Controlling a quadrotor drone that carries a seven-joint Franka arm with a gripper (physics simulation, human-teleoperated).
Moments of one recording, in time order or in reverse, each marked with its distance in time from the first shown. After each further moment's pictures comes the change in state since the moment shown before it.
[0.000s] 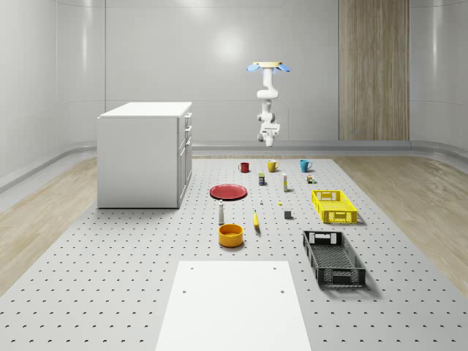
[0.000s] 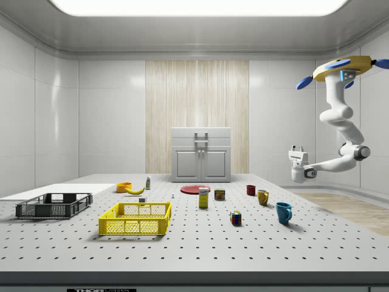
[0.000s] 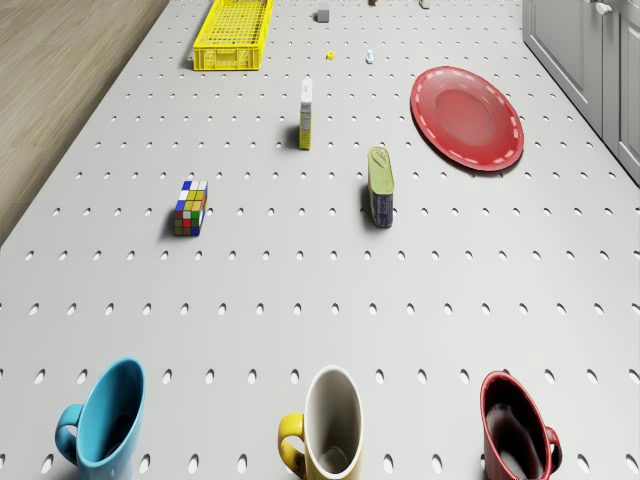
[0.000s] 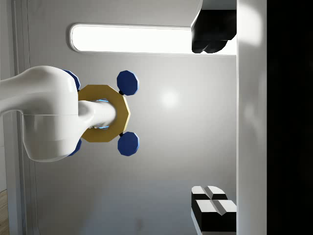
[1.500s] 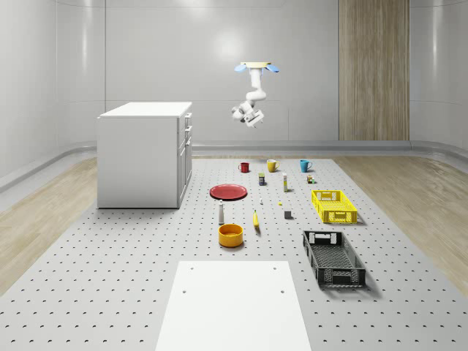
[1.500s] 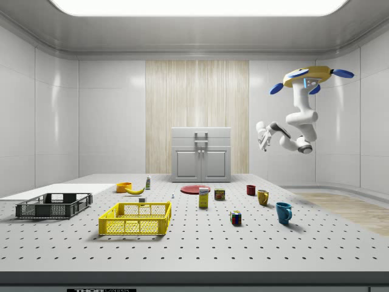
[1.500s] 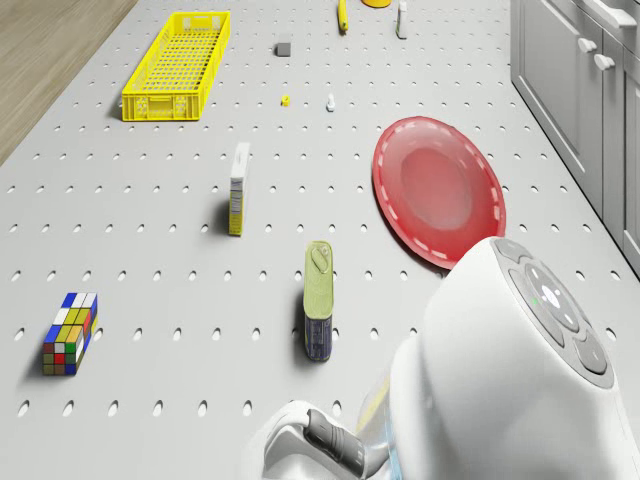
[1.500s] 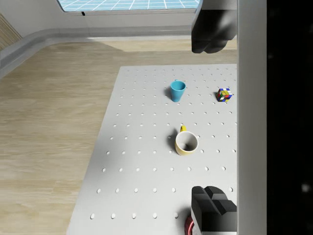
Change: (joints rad) arm -0.650 -0.201 1.041 -0.764 -1.747 -0.089 0.535
